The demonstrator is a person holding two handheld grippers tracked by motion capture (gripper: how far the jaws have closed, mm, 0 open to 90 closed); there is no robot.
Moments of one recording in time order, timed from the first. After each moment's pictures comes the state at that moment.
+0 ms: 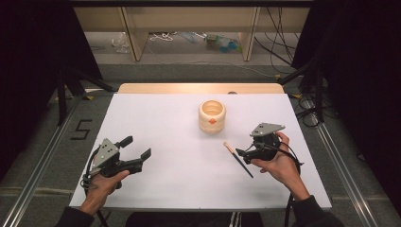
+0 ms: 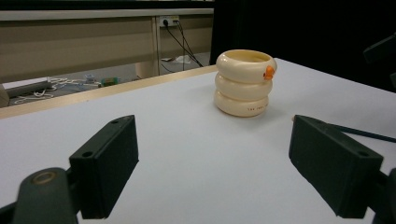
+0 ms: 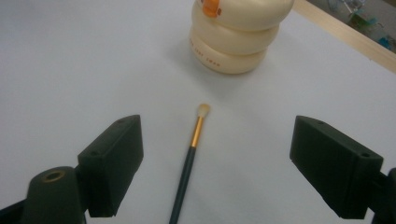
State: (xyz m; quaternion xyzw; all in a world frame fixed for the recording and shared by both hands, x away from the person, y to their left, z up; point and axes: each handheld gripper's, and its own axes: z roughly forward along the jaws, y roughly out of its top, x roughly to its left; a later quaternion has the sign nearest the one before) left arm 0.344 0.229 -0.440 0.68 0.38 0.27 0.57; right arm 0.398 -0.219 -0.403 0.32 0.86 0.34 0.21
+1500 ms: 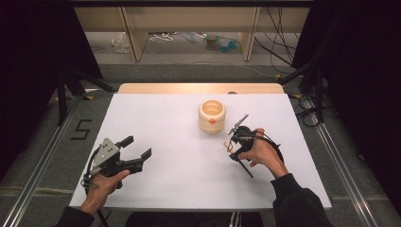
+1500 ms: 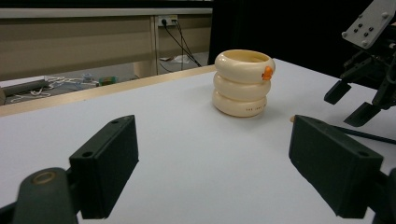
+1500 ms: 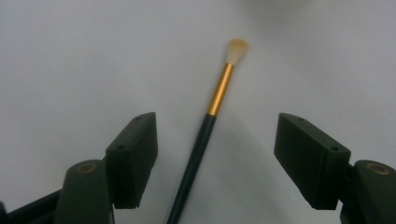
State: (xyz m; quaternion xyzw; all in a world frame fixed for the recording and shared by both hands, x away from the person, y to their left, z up) left arm 0.345 0.228 -0.441 0.68 0.38 0.27 0.57; right arm 0.451 -0.179 -0.437 0.32 0.93 0.15 0.09
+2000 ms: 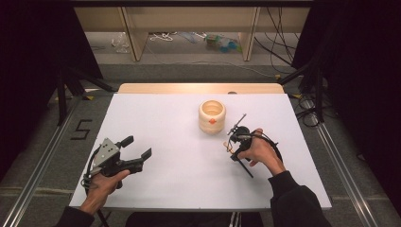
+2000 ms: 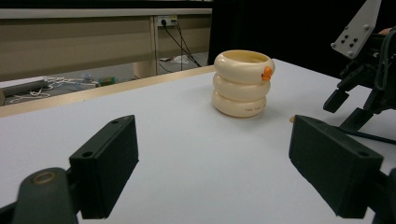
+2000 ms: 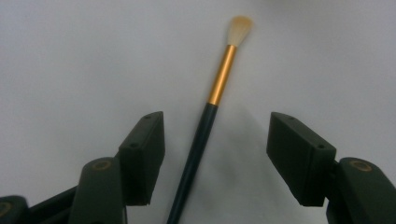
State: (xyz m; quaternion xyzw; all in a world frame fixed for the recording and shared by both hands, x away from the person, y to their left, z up) left arm 0.345 0.227 -0.440 0.68 0.38 0.27 0.57; right arm 0.459 -0.177 -0.445 0.34 0.93 0.12 0.06
